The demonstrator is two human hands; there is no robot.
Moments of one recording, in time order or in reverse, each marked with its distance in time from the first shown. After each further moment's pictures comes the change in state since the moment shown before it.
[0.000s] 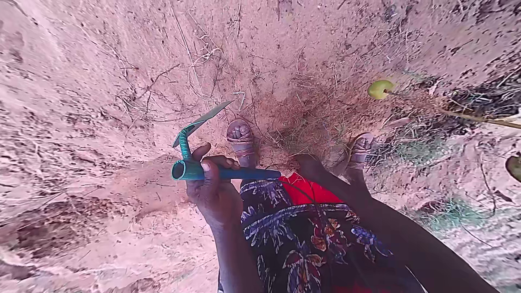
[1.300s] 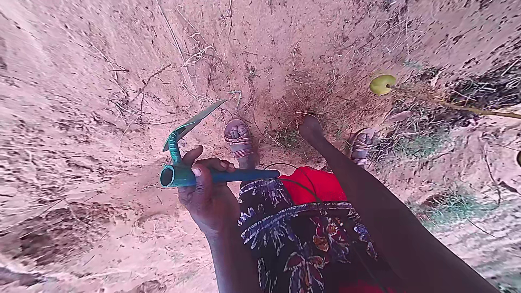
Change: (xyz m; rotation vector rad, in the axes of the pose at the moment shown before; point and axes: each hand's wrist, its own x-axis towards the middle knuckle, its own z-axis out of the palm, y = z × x) left_hand 0.002 0.004 -0.001 0.011 -0.002 -0.008; right_hand 0.084 0.014 -0.051 0.252 0.381 0.367
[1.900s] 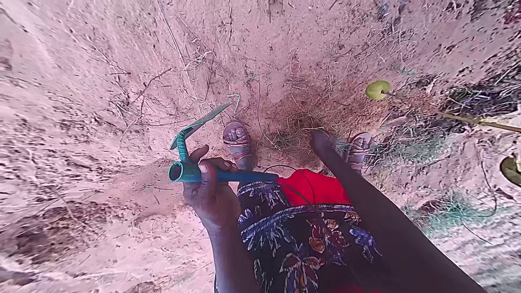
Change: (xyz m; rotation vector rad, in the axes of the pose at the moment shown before) left_hand -0.002 -0.007 0.008 -0.001 -0.007 -0.017; right_hand -0.022 0.049 -0.004 -0.354 -0.041 -0.018
